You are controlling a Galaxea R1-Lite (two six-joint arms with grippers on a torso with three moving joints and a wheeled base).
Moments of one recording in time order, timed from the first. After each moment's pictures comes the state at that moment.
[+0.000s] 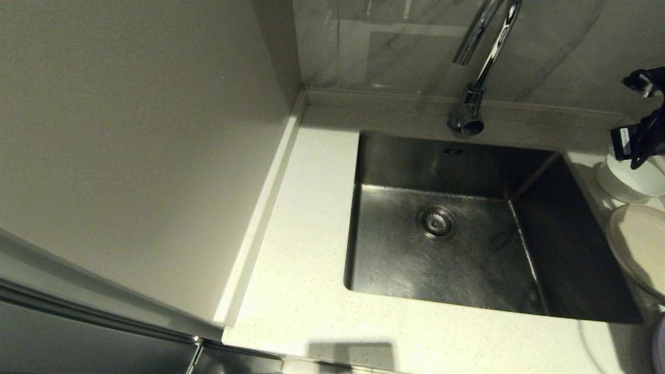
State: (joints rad) left arm 0.00 0.00 0.00 0.00 0.02 -0.02; right arm -0.30 1.86 -1.83 0.47 -0.05 -0.25
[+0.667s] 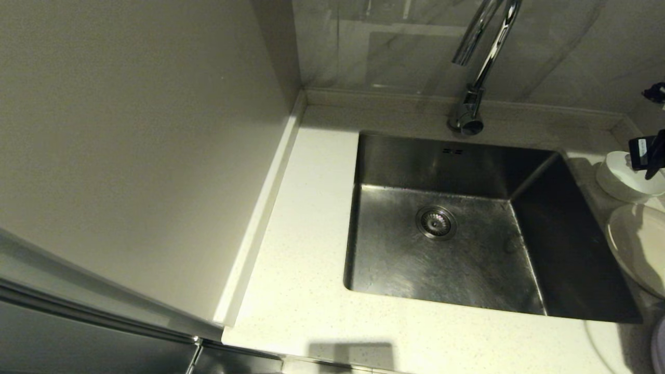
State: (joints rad) left arm 0.00 0.00 0.00 0.00 0.02 -0.02; right arm -0.40 1.87 -1.76 0.41 0.03 -0.25
